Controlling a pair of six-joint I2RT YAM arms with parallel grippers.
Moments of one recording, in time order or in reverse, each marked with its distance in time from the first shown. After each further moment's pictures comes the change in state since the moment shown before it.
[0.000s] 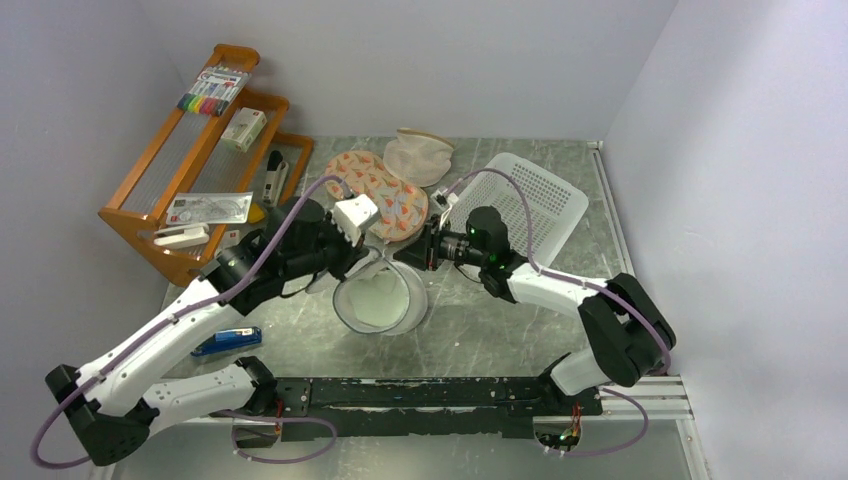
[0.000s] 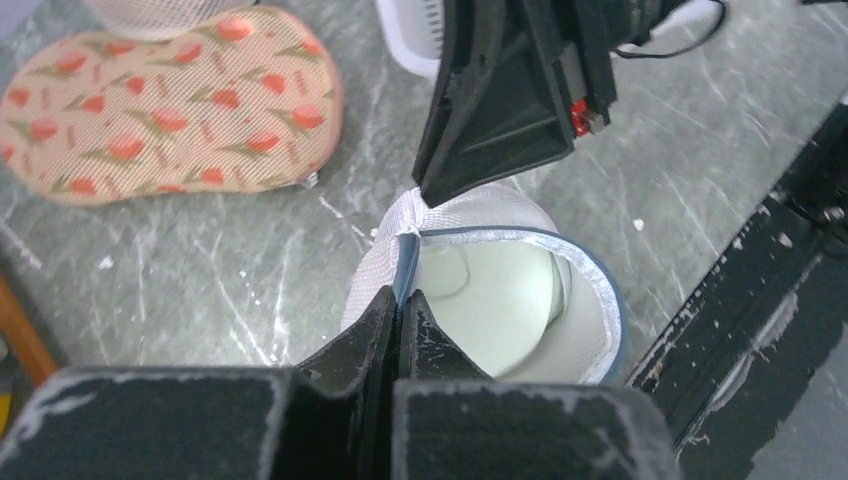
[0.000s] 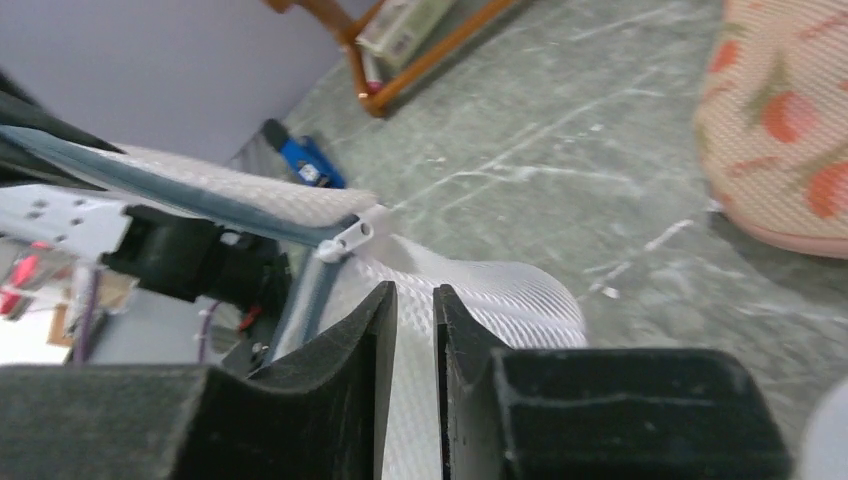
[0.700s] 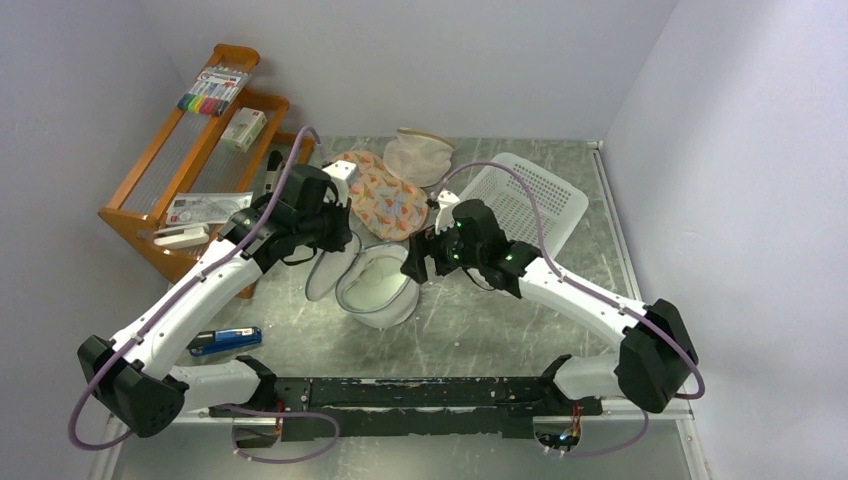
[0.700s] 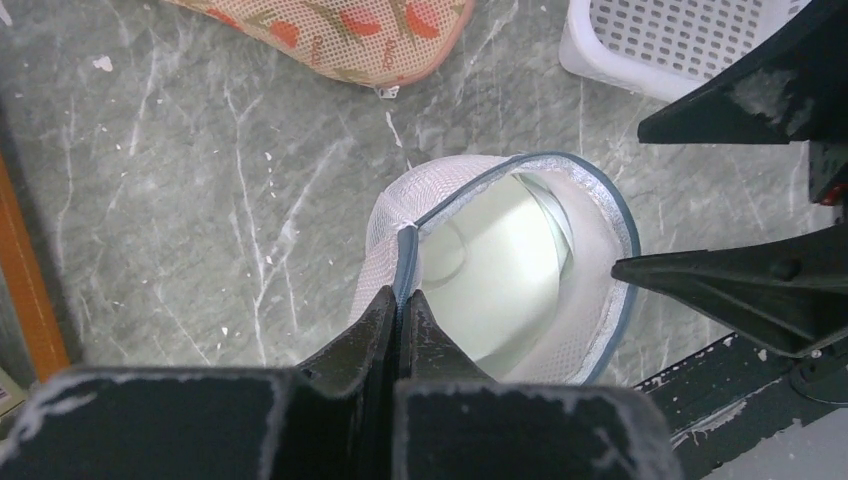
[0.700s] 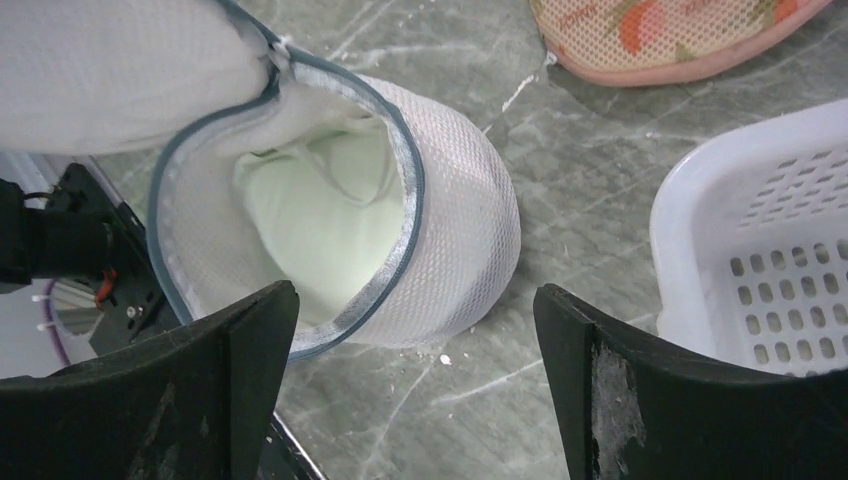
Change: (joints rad) left arm 0.182 0.243 0.180 -0.184 -0.111 -0.320; right arm 0.089 -0.160 0.243 -0.827 0.405 -0.241
